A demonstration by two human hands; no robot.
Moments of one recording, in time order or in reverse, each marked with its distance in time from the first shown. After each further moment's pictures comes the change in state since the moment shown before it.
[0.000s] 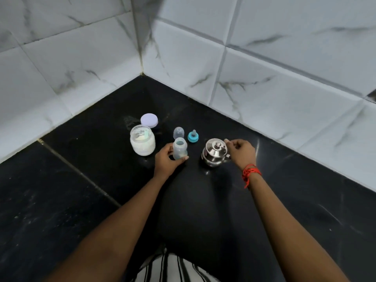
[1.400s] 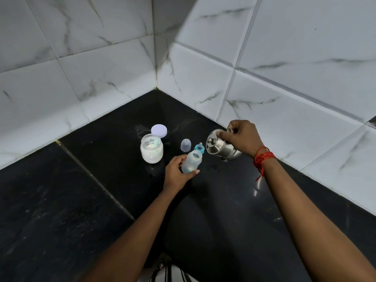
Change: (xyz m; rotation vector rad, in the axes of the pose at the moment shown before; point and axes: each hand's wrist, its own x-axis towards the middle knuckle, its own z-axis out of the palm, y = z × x) left_hand -0.029 0.026 0.007 -0.012 0.104 0.054; right_hand -0.006 -0.131 -0.052 -0.122 -0.203 -0.455
